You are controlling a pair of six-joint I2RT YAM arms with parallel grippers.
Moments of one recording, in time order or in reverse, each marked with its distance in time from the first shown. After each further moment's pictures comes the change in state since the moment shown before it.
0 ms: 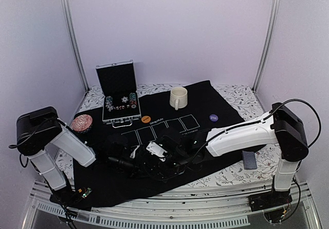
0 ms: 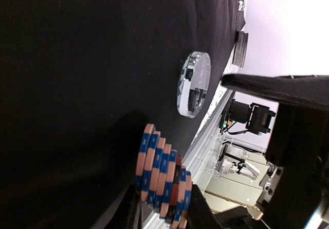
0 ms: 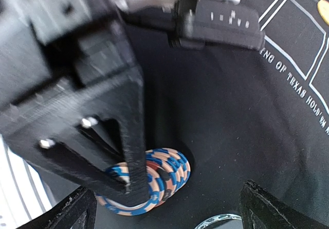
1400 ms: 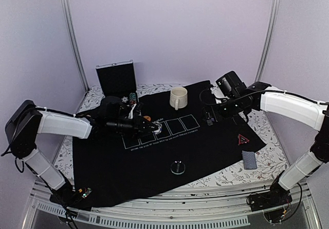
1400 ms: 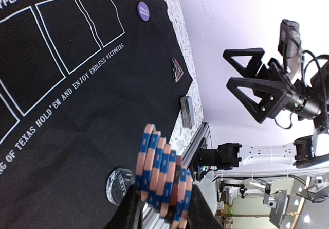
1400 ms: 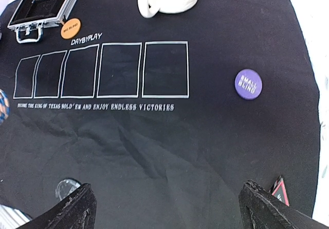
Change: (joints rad) left arm 0.243 -0.088 0.376 -0.309 0.056 0.269; right arm -0.549 -0.396 0.004 -0.399 0.077 0.188
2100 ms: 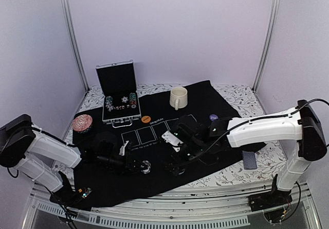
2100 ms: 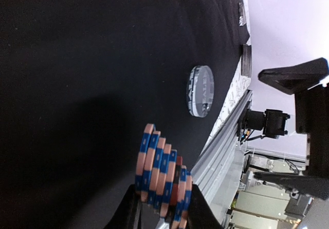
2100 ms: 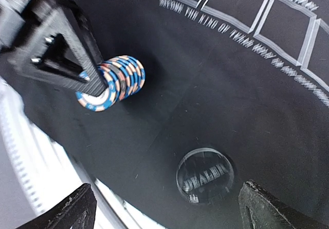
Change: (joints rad) left arm -0.204 -0.208 -0.462 0.082 -0.187 -0.094; right arm 0.494 0.166 -0.065 0.203 -0.098 -0.011
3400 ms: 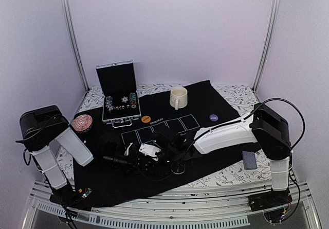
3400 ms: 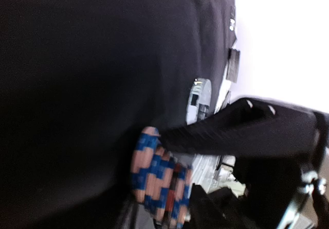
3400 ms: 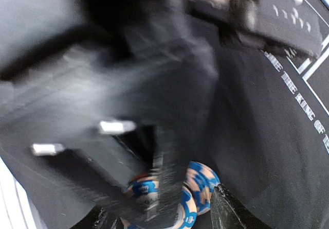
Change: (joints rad) left arm 0.080 0.358 0.011 0.391 0.178 -0.123; right arm -0.002 0.397 0.166 0.280 -0.156 -0.354
